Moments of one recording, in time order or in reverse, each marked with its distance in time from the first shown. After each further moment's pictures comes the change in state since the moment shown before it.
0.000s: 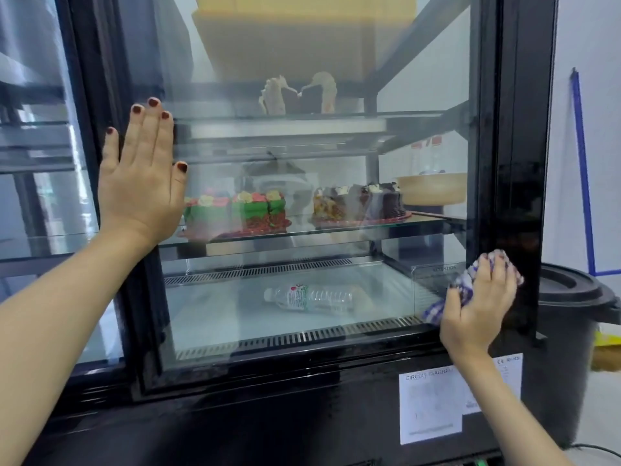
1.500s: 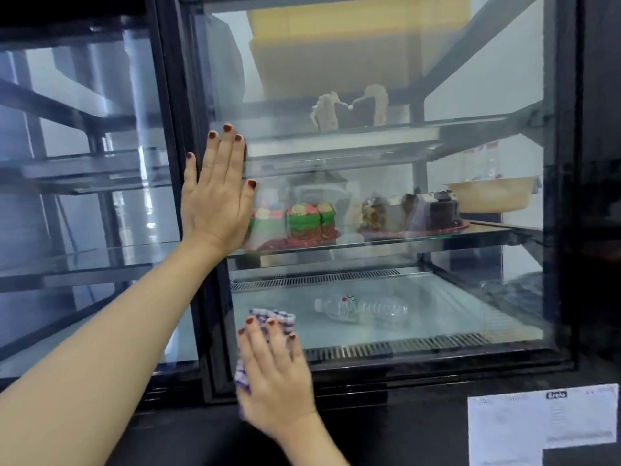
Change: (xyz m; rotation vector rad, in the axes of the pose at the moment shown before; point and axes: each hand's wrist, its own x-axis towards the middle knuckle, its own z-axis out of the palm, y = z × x) left_hand 0.002 -0.002 -0.004 -0.021 -0.070 -0.029; right_hand -0.189 -0.248 0.078 -0.117 -0.348 -0.731
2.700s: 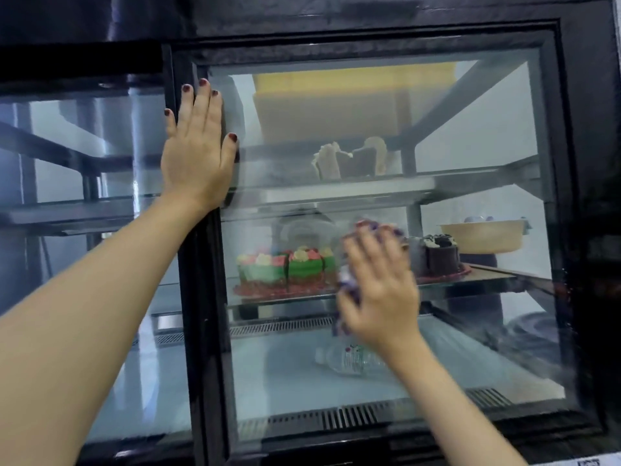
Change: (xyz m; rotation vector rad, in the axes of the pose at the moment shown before) left_hand 0.113 -0.040 -0.025 -0.078 0.144 -0.014; right_hand 0.128 0.156 -0.063 0.075 0.266 0.159
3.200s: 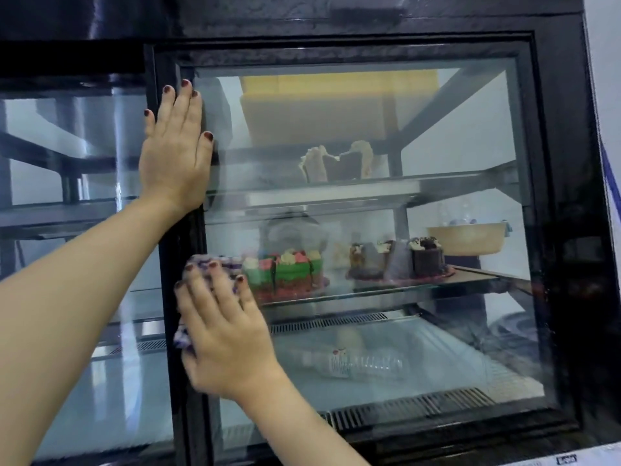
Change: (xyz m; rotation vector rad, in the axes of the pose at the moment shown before) left_hand 0.000 -0.006 0.000 -0.075 0.028 0.010; right_hand -0.008 -0.143 0.042 -0.036 -0.164 -0.281
